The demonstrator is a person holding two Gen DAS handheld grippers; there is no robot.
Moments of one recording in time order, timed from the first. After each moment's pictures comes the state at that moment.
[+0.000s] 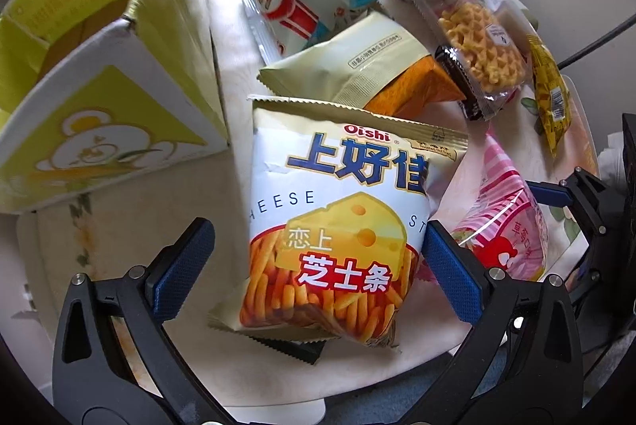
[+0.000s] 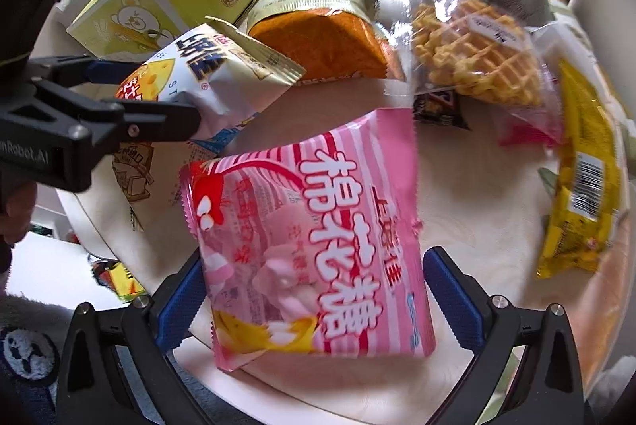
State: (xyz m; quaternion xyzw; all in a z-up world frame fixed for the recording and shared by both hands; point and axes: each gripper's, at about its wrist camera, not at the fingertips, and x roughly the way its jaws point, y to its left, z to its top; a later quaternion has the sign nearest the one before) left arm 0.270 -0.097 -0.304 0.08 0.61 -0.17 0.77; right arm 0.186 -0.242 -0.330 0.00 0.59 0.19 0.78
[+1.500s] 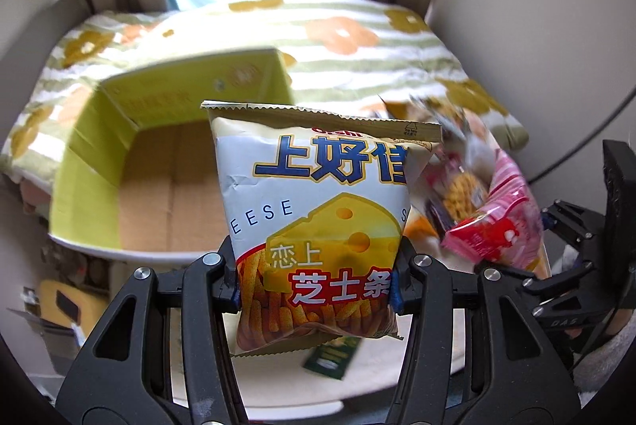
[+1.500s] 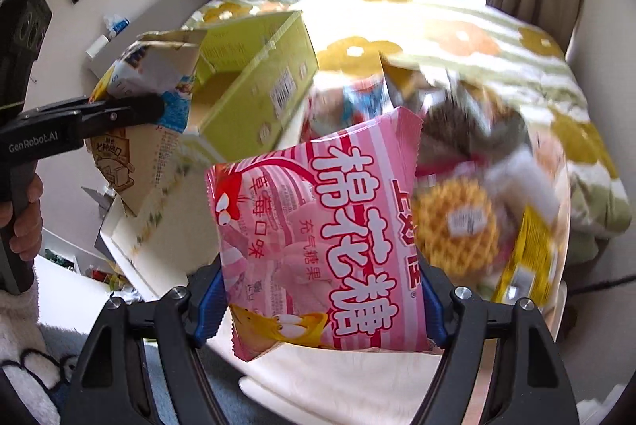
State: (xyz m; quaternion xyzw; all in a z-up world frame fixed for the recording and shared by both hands) left arm 0.280 -0.029 -0.130 0.03 0.47 -0.13 0.87; right arm 0.252 -0.279 -0.157 0.01 0.49 0.21 0.85
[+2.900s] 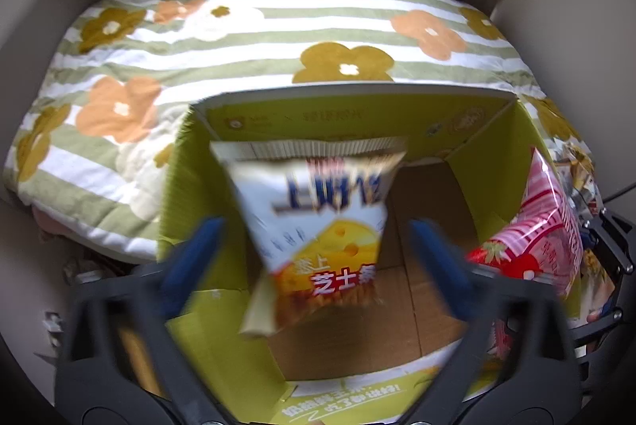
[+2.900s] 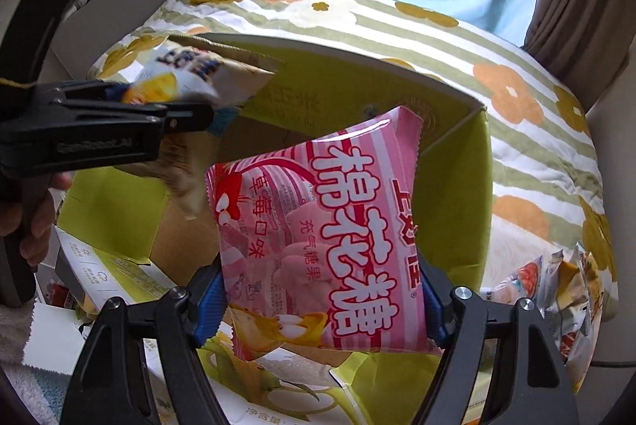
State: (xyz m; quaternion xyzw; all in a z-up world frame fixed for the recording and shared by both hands) left arm 0.473 0.166 -0.194 0.04 0.50 -0.09 0.86; right arm 0.399 -0.041 -0.194 -0.07 0.53 0.16 0.83
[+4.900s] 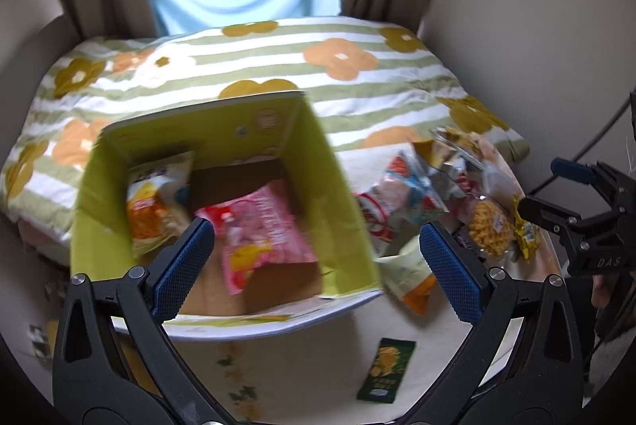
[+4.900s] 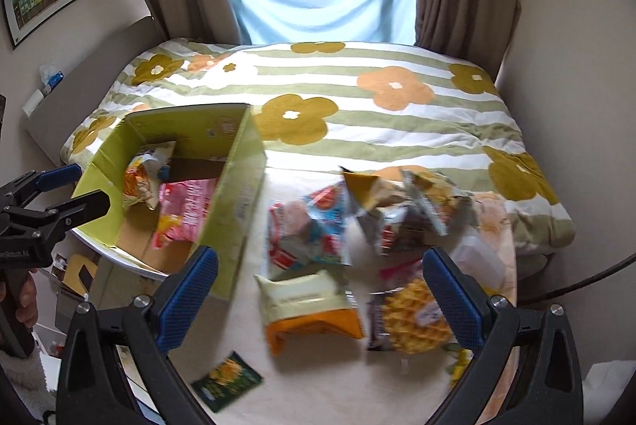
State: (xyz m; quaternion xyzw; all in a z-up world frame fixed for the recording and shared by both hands) left arm 0.326 -0.008 -0.125 0.06 0.44 -0.17 0.88; right arm 0.291 -0.264 -0.120 0.01 0.45 0.06 0.89
